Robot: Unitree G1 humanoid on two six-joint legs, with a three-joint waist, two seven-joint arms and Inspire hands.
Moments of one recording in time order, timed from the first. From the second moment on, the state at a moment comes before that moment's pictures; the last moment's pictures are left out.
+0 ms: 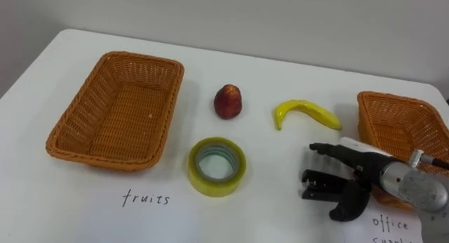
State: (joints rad) left arm 0.18 0.31 0.15 1.25 -0.22 0.08 -0.07; right arm 0.07 -0.52 0.02 -0.13 -0.72 0.24 0.78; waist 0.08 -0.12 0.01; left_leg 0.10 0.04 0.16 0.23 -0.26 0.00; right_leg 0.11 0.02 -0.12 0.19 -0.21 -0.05
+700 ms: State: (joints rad) left arm 0.15 0.31 0.10 1.24 -0.27 0.08 -0.05; right arm 0.07 -0.50 0.05 -0.10 -0.76 0.25 0.76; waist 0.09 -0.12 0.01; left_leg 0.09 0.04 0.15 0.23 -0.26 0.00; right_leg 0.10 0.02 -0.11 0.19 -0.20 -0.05
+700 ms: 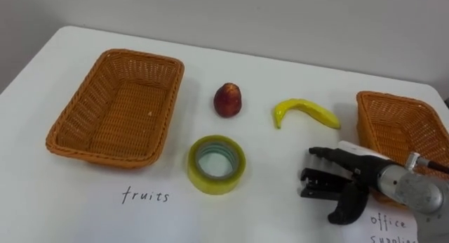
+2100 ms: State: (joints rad) left arm 0.16 0.31 0.05 1.25 -0.27 0.12 0.00; right arm 0.03 -0.48 0.11 -0.05 -0.79 0.32 0.61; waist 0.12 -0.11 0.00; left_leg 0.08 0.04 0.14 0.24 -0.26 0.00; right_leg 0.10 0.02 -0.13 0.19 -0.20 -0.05
